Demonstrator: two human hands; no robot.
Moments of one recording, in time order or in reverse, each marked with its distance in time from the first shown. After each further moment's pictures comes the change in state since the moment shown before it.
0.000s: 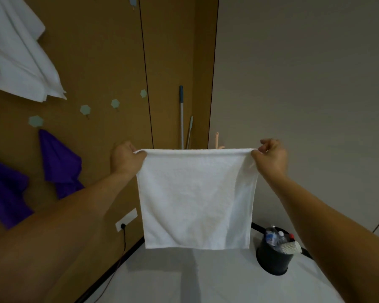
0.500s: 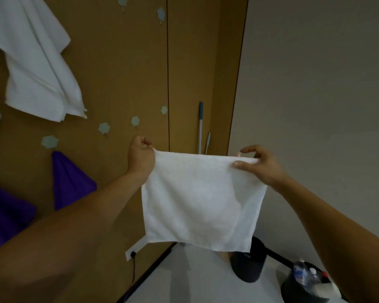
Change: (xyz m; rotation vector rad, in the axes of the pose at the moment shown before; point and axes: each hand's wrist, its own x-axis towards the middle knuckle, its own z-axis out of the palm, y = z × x) left_hand 0.133 -0.020 0.007 -0.534 0.028 -0.057; right_hand 0.057 -0.065 0.142 -0.060 -0.443 -0.173
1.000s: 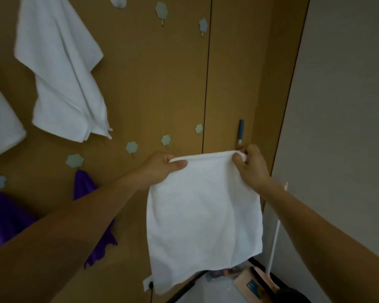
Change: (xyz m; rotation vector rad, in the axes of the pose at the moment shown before) left_hand 0.115 -0.025 -0.011 0.279 -0.479 0.026; right_hand 0.148 -0.061 0.123 0.116 0.065 -0.341
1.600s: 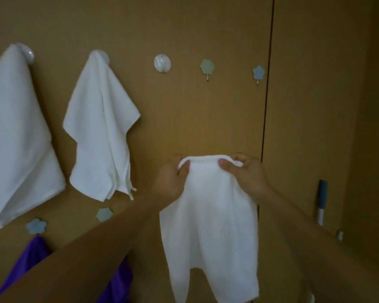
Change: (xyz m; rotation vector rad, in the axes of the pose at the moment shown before) left_hand 0.112 0.043 -0.047 0.362 0.693 0.051; right_hand 0.201 -0.041 0.091 0.687 -0.346 -0.091
